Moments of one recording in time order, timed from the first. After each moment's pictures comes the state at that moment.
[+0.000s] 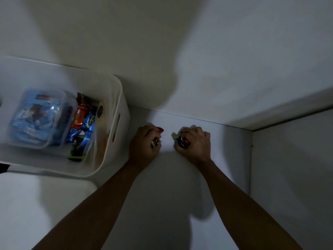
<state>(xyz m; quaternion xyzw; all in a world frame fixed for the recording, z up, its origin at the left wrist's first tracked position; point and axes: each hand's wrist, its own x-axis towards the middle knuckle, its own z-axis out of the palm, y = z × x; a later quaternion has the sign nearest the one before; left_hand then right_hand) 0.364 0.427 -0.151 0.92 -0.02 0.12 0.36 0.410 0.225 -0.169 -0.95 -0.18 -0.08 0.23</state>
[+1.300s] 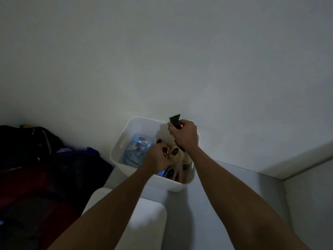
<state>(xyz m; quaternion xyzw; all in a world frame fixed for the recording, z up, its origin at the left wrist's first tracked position) 0.304 0.623 0.029 0.90 0.06 0.06 0.43 0.404 0.514 0.060 -0.86 -0.07 0.00 0.51</state>
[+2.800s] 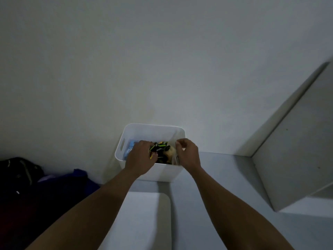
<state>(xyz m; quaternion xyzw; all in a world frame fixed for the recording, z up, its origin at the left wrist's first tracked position) 0.214 0.670 0.063 0.94 0.01 0.11 0.32 0.256 0.471 0.058 -0.86 -0.03 -0.11 0.50</state>
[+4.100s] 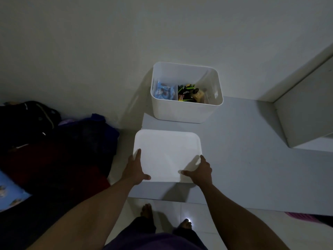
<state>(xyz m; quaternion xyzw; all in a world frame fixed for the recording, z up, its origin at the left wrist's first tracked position) -0.002 0.820 -0.117 0.89 0.14 -0.25 0.35 0.013 0.544 -0.100 -0.89 0.22 0.19 0.35</state>
